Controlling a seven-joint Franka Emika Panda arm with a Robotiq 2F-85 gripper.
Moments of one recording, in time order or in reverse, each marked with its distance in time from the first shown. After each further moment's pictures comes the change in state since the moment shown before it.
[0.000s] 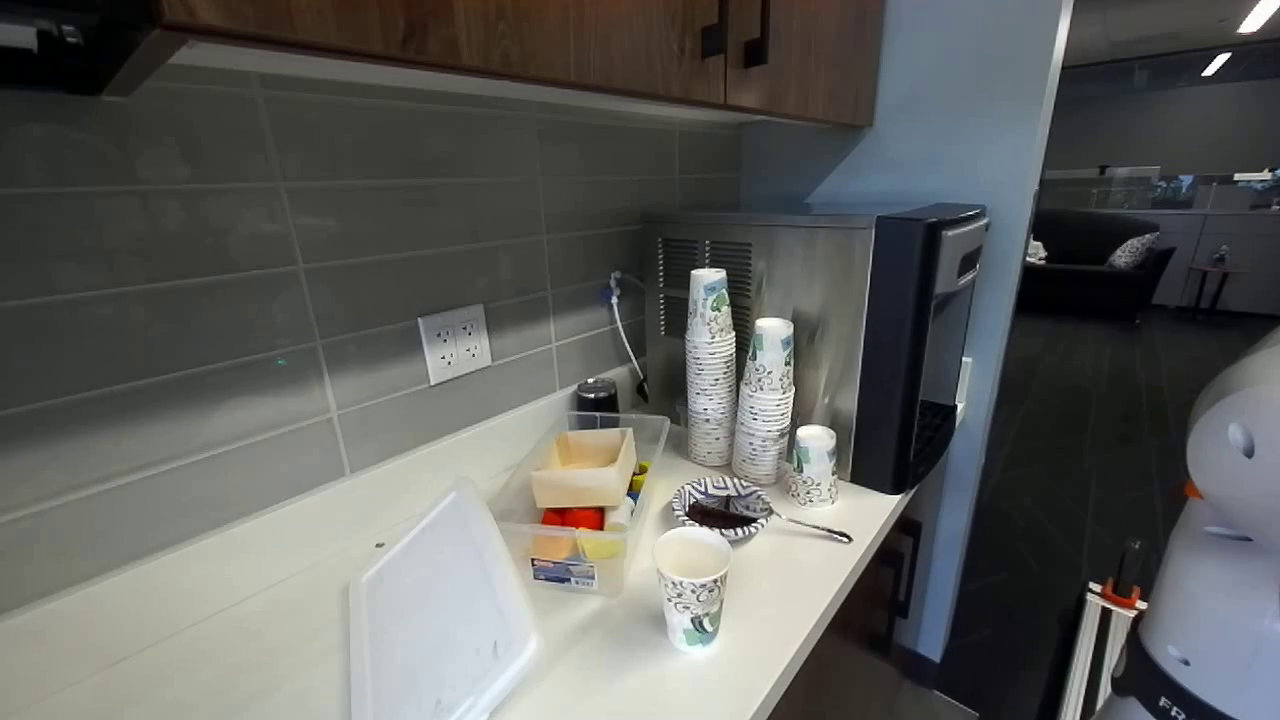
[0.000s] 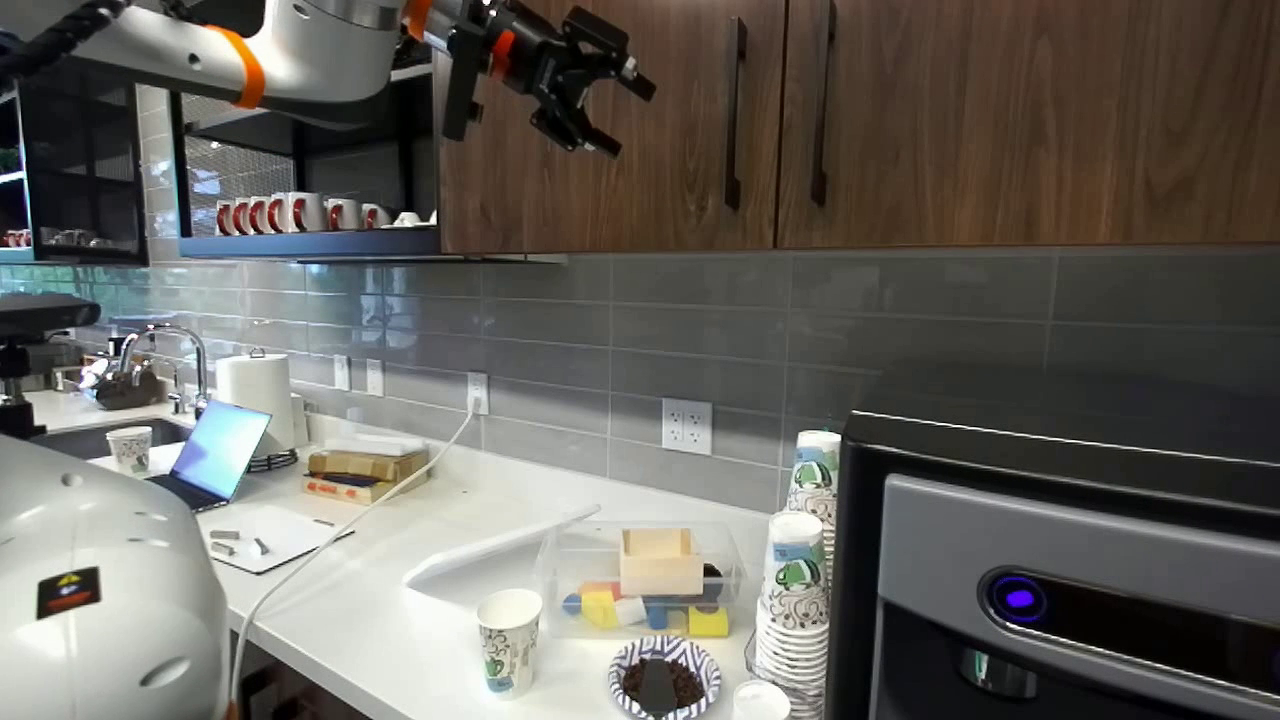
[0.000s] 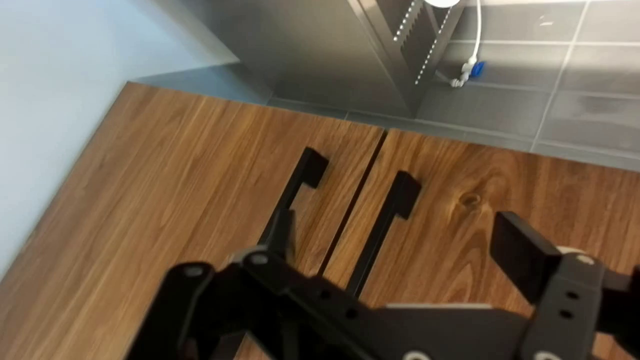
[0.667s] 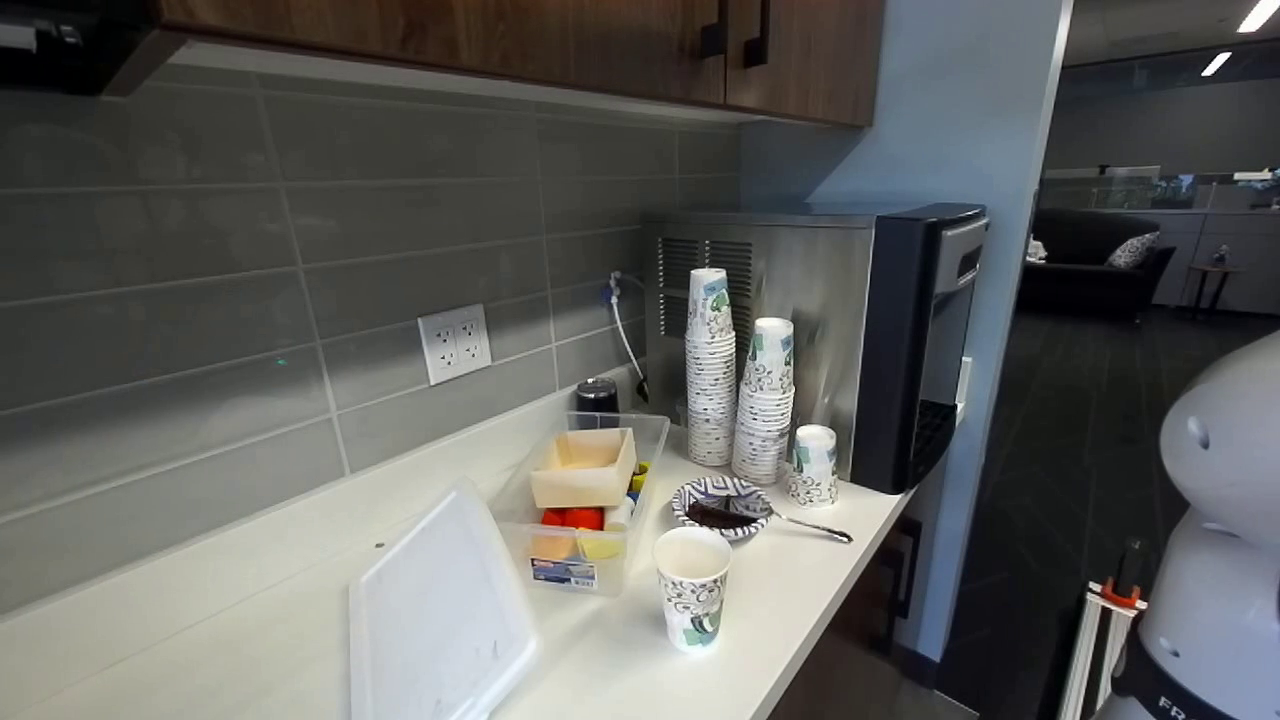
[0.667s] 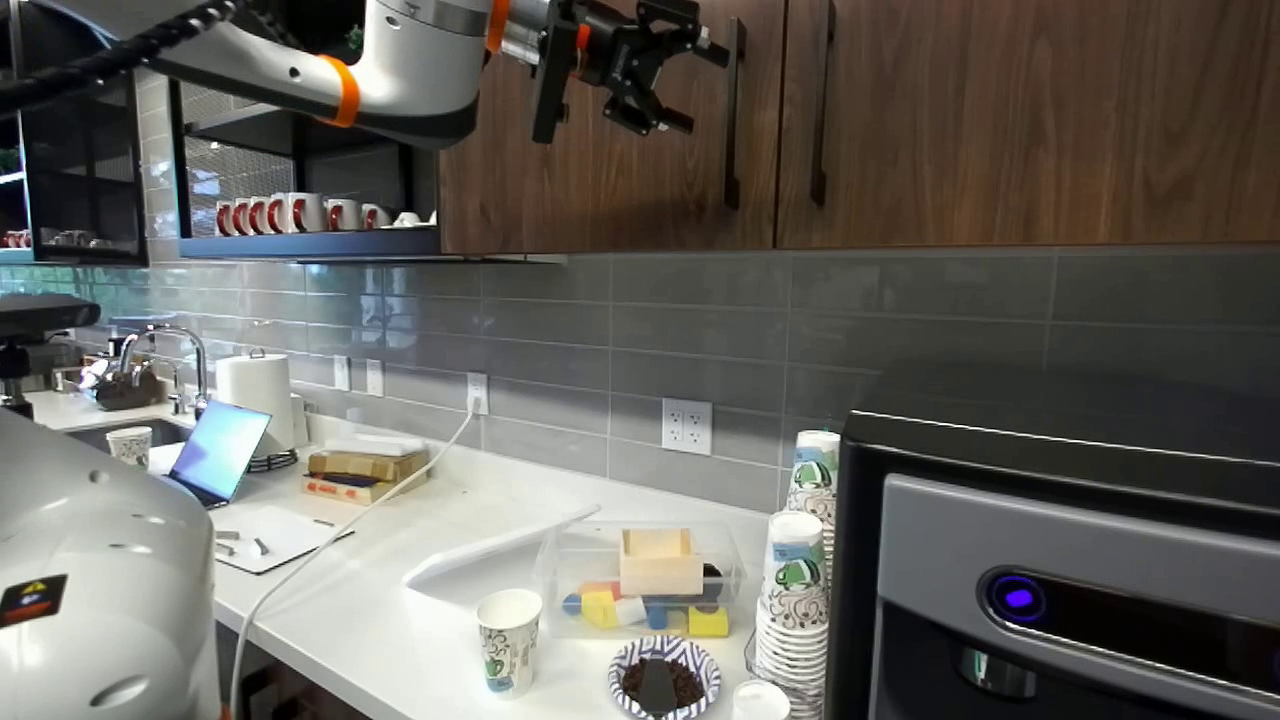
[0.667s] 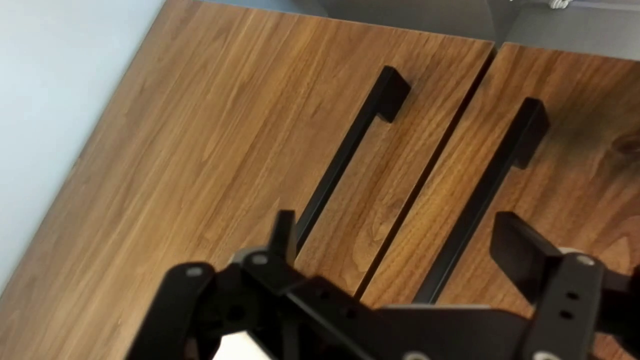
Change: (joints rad) arm -0.117 0.125 -0.045 0.042 -0.209 0.248 0.076
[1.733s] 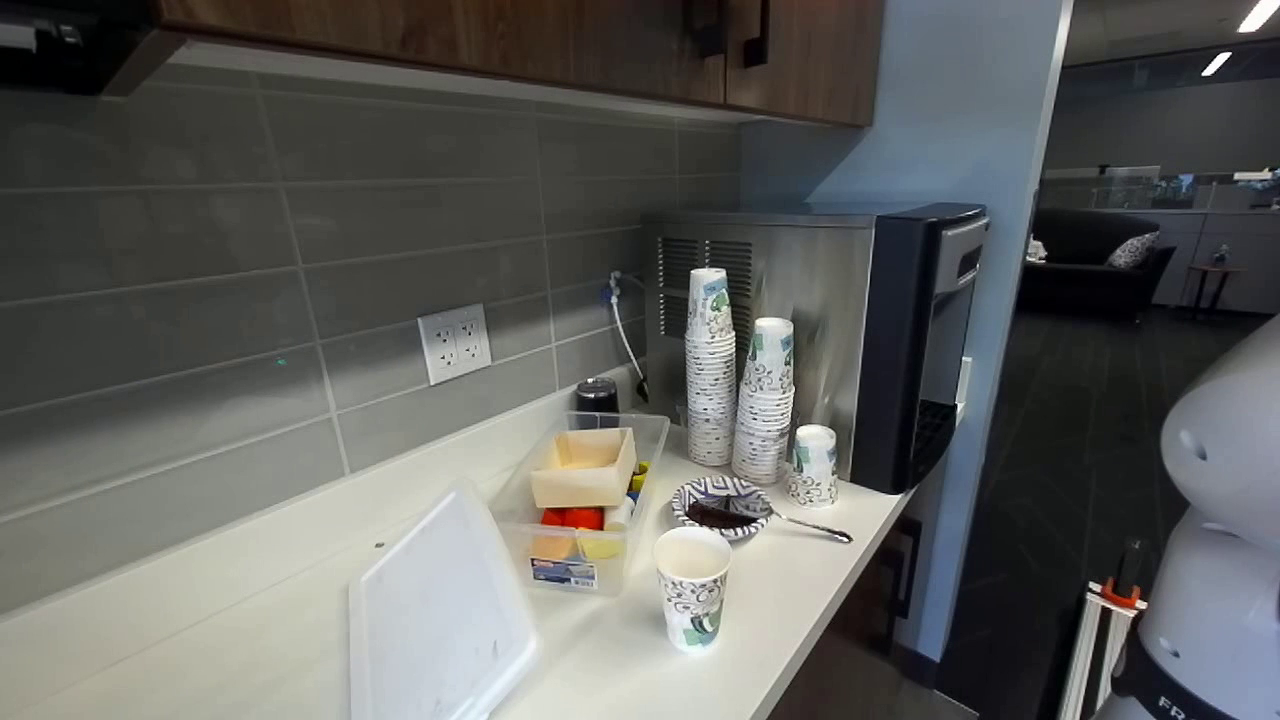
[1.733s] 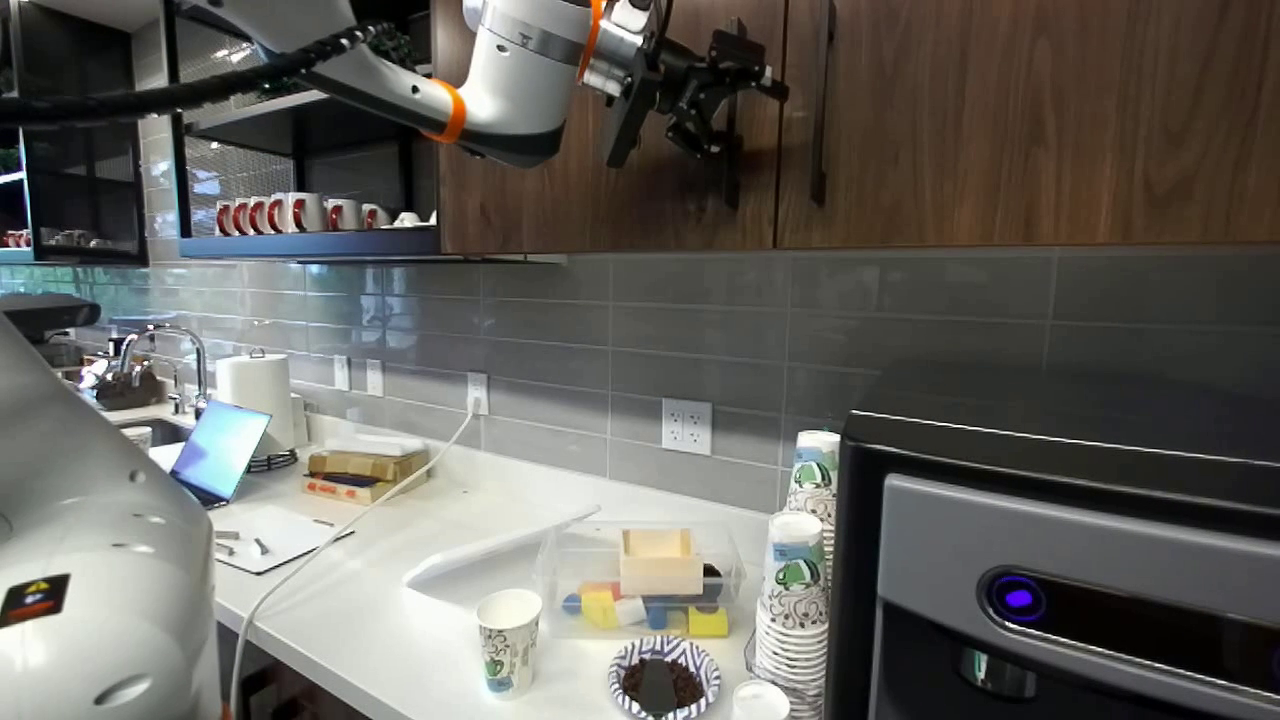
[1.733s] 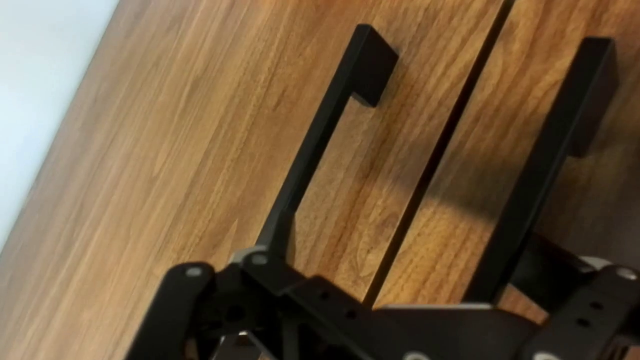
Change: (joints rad) arm 0.008 0.244 -0.038 0.159 -0.098 0.051 0.146
